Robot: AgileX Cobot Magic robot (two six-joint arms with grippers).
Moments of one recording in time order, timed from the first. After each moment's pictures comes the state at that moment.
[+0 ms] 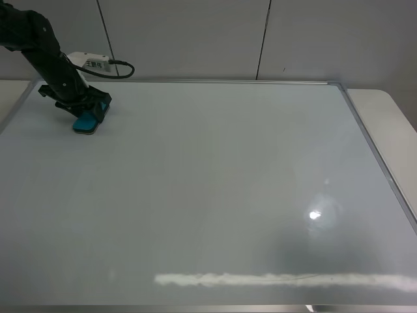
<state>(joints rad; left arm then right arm) 0.04 2.24 -1.61 -0.11 0.72 0.25 0.01 0.00 -0.50 -0.07 1.06 -0.06</state>
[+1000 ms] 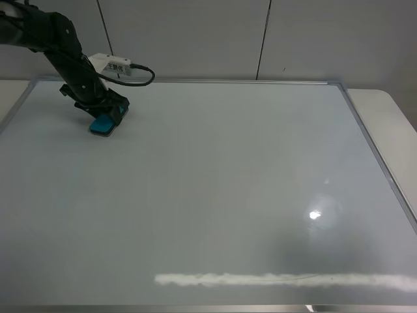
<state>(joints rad) -0.10 2.24 -1.61 -0.13 0.72 0.29 0.01 0.00 -0.50 -0.07 1.06 -0.06</state>
